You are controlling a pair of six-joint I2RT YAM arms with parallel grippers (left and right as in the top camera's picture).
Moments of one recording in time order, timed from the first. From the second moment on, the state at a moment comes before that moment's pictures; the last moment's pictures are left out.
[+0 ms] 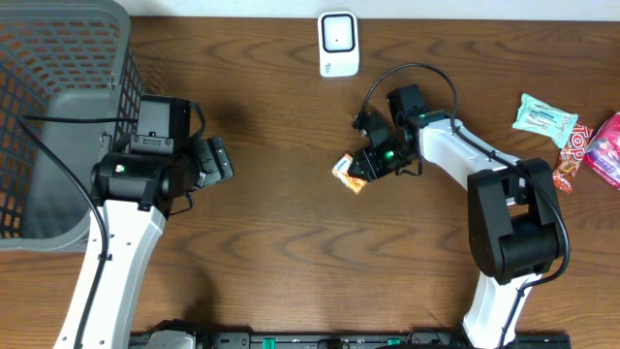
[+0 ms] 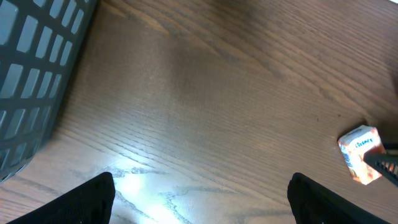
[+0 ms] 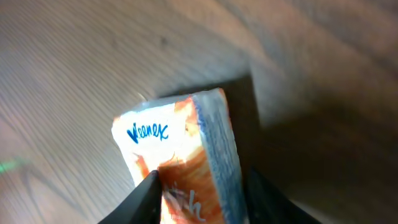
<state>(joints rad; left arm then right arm) -0.12 1.27 1.20 -1.05 -0.04 -0.46 0.27 2.03 1.28 -0.64 -0.52 -0.18</state>
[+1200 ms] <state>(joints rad) -0.12 1.27 1.20 -1.05 -0.04 -0.46 0.50 2.07 1.60 -0.12 0.40 0.21</state>
